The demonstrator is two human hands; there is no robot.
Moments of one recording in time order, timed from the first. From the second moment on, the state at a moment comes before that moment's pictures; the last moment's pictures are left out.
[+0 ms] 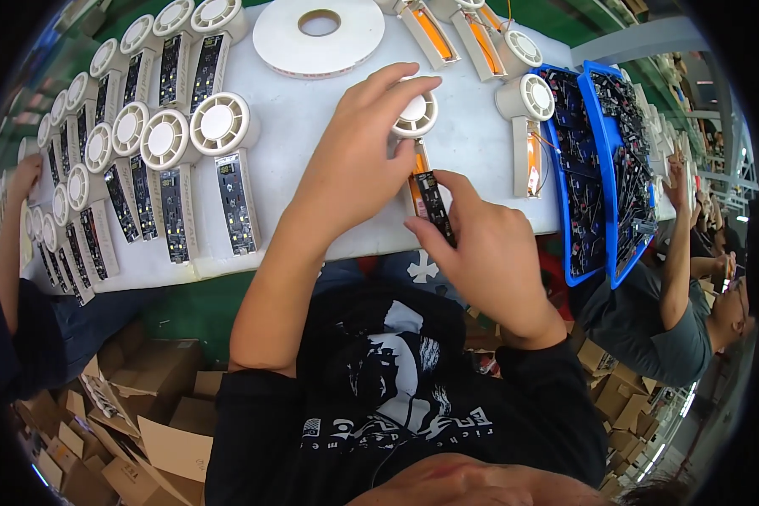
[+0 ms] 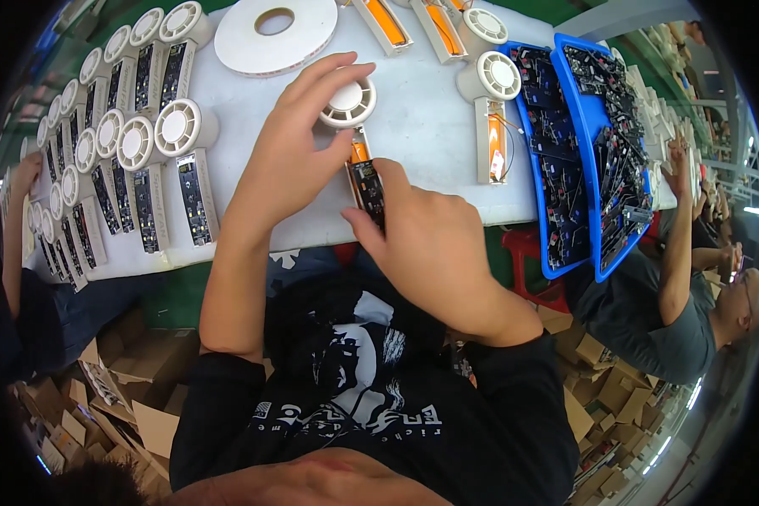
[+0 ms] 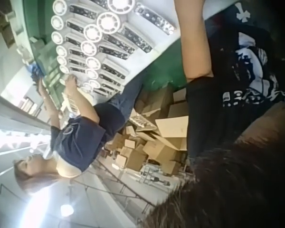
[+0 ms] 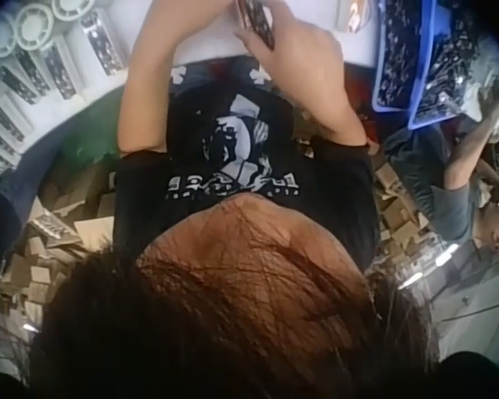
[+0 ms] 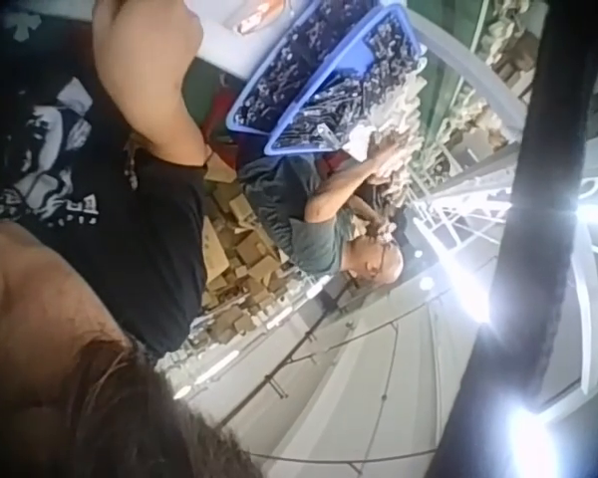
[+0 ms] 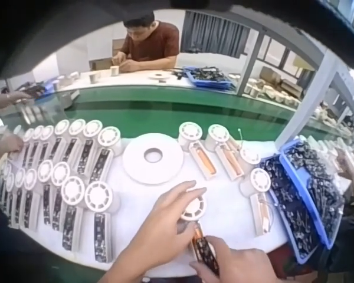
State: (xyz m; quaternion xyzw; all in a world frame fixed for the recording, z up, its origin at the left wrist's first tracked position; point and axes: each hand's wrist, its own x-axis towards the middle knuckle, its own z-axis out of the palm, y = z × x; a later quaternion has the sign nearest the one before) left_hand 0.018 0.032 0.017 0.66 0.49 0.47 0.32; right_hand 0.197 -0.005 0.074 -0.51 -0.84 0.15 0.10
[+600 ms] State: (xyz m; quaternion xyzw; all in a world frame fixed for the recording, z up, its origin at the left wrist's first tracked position) left_hand 0.022 0.032 0.014 0.62 0.51 0.48 0.34; right_hand 0.194 -0.002 0.068 -0.56 -0.77 0.22 0.20
